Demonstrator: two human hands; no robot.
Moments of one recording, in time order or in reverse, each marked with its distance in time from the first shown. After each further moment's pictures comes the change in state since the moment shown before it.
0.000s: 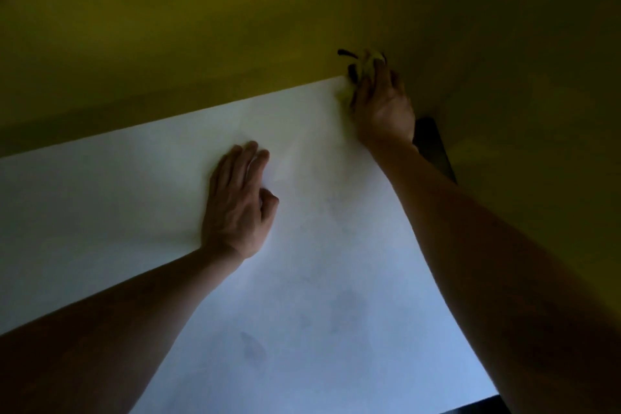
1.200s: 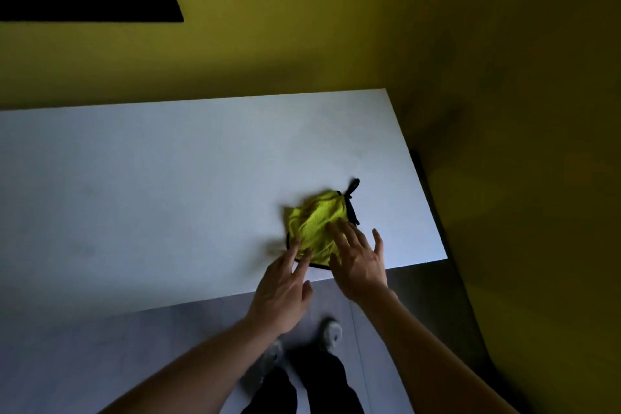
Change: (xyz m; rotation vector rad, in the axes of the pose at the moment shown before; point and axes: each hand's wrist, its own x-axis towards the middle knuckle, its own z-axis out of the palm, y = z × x) left_hand -0.332 0.028 -0.056 -0.109 -0.407 0.015; right_hand -0.425 -0.039 -0.087 -0.364 -0.502 -0.300
